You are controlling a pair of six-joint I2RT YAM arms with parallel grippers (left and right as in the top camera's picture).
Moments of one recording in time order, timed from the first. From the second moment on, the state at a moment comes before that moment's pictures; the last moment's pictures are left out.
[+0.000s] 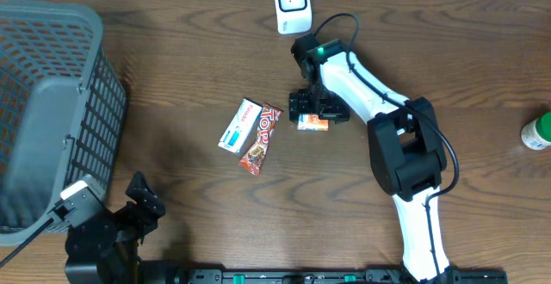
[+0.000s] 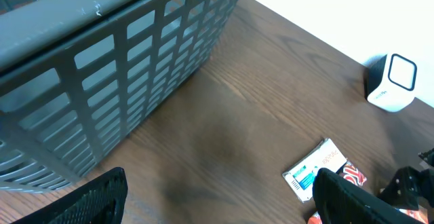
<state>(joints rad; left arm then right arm) 0.01 0.29 0.78 -1.02 -0.24 -0.49 0.46 2.31 1.82 -1.14 -0.05 0.48</state>
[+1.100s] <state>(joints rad) 0.01 0.29 0.78 -1.02 -0.24 -0.49 0.40 2.32 1.93 -1.46 -0.37 0.33</state>
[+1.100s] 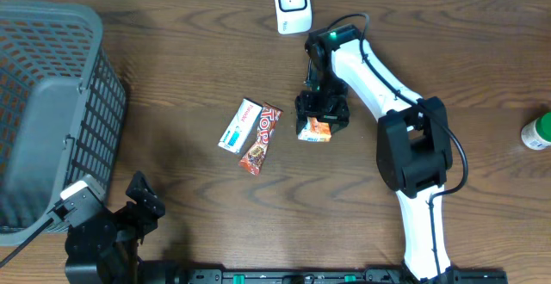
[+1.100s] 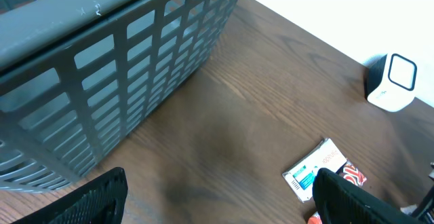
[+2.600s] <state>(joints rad) 0.01 0.29 0.78 -1.02 -0.24 -0.49 0.31 2.33 2.17 -0.93 -0.32 0.31</state>
